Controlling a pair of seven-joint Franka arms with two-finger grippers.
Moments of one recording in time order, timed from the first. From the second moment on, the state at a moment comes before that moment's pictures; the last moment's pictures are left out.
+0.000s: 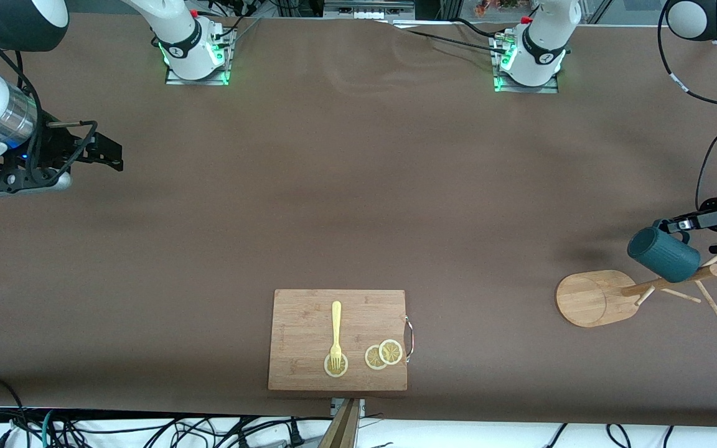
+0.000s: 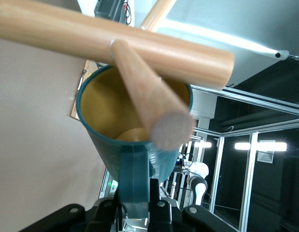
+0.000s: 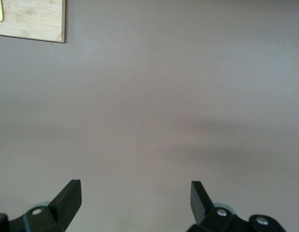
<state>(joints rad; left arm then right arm) 0.41 0.79 0.35 -1.57 -1.49 1.09 0.61 0.25 0.10 -0.15 -1.57 0.01 1.59 -0.01</state>
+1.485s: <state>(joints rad) 0.41 0.61 0.34 -1.50 -1.06 1.01 0.71 0.25 0.10 -0.15 -1.57 0.01 1.59 -0.01</state>
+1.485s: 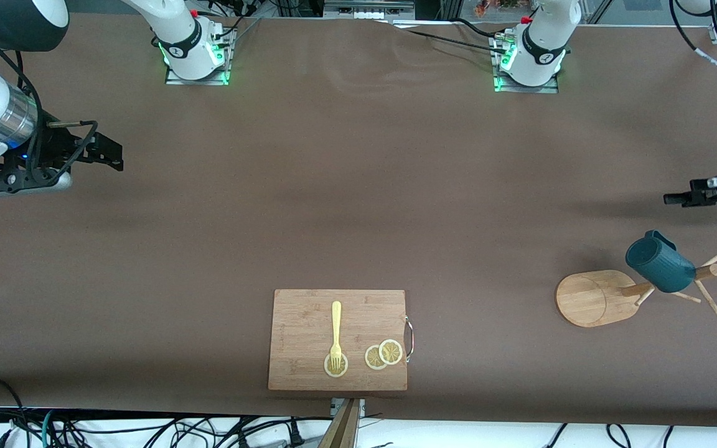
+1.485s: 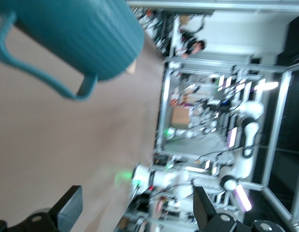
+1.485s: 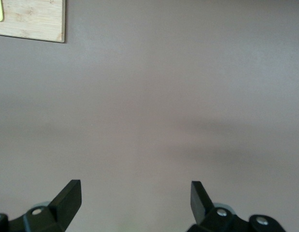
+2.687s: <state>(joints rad) 0.00 0.28 0.10 -1.39 -0.13 1.43 0.36 0.25 0.10 -0.14 -1.57 0.01 1.59 -0.01</state>
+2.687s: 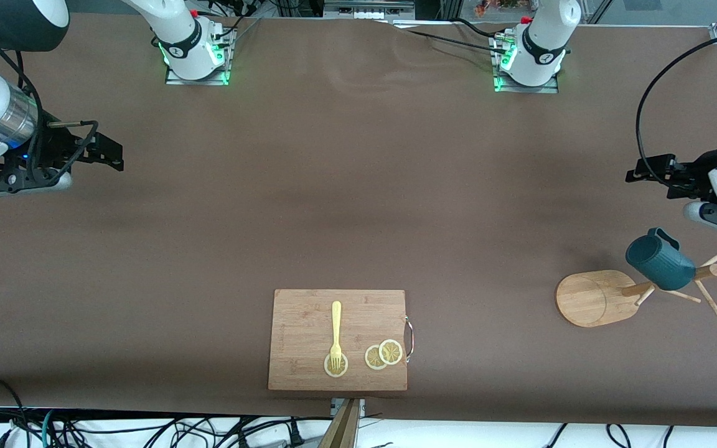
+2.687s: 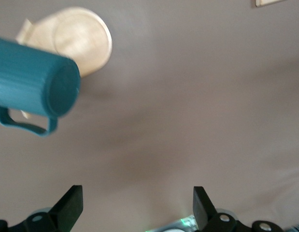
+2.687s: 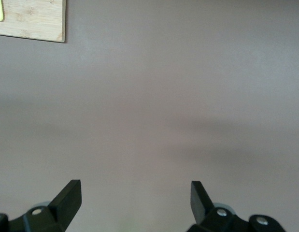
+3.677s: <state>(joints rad) -0.04 0.17 0.04 -1.34 -0.02 1.39 0.01 0.25 0.10 -0.14 -1.57 0.01 1.59 -0.01</state>
